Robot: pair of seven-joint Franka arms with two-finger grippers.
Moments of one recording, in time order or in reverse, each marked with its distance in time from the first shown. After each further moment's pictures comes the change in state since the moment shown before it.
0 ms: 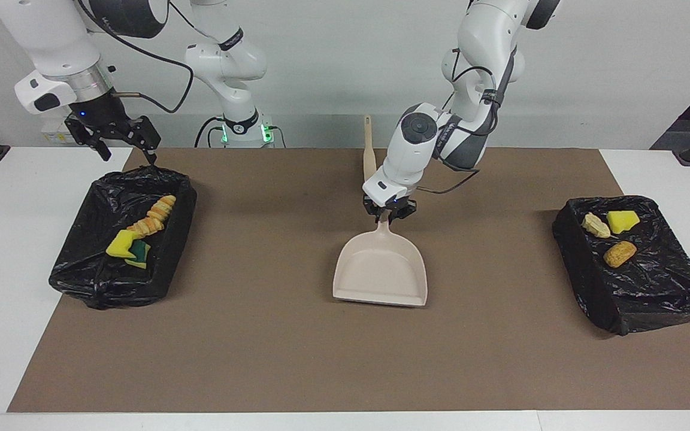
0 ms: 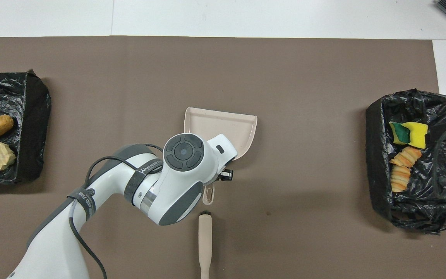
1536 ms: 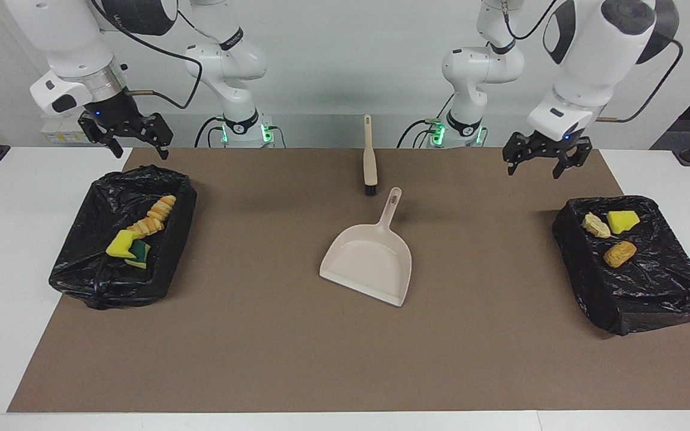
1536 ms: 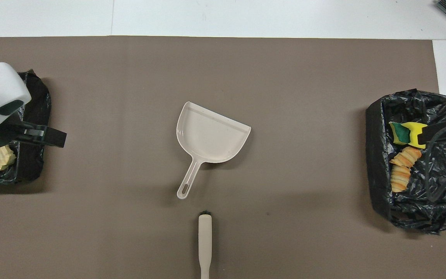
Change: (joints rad) left arm 0.086 -0.347 0.502 0.334 0.004 -0.663 0.578; right arm 0.038 -0.002 -0.001 0.006 -0.002 -0.006 0.001
